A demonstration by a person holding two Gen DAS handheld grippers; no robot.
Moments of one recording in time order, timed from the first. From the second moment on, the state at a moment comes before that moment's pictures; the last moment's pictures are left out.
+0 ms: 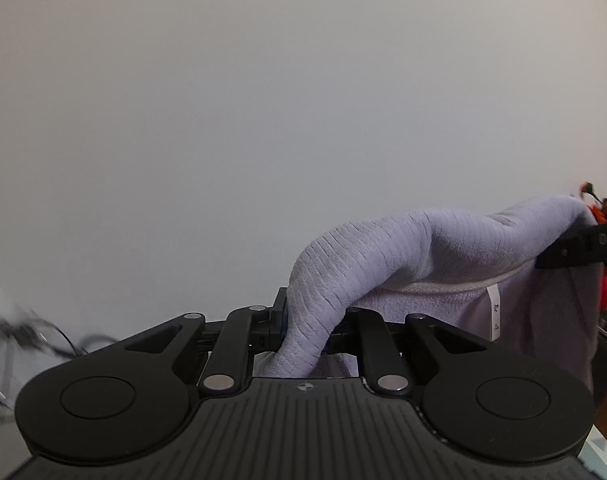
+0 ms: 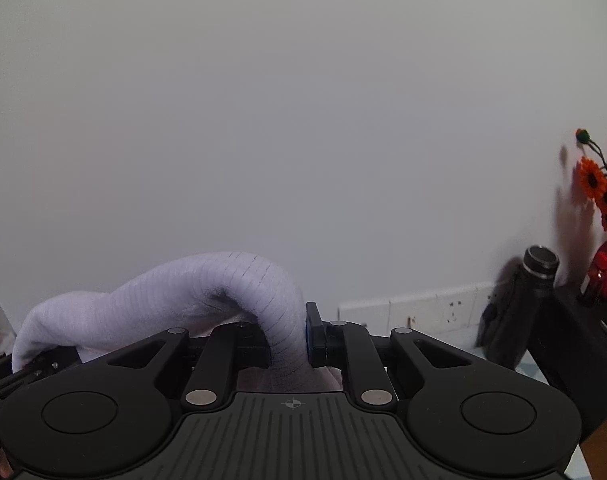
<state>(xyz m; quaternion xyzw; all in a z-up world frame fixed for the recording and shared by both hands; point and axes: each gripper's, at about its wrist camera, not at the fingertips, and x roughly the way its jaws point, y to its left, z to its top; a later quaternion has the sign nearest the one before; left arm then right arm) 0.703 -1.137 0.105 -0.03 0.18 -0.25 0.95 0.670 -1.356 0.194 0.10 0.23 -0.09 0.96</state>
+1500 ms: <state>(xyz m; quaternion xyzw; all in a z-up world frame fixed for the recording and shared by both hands) 0.881 -1.213 -0.040 -0.04 0.52 -0.23 0.82 0.882 -1.426 -0.073 0.14 0.46 -0.04 0.88</state>
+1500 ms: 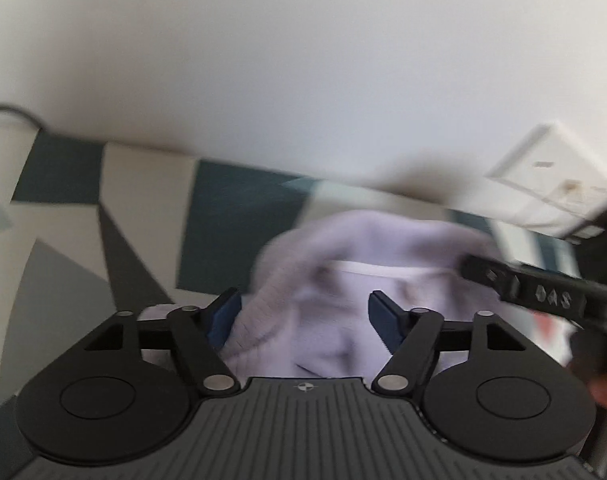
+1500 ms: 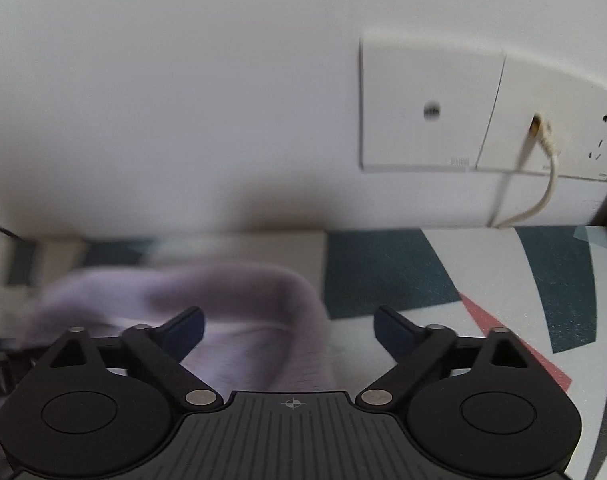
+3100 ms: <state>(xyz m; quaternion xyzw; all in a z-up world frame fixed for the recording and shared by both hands) 0.560 -1.070 -0.084 0.08 0.52 -0.22 0.82 0.548 -1.228 -0.090 0.02 0.50 0.06 0.86</state>
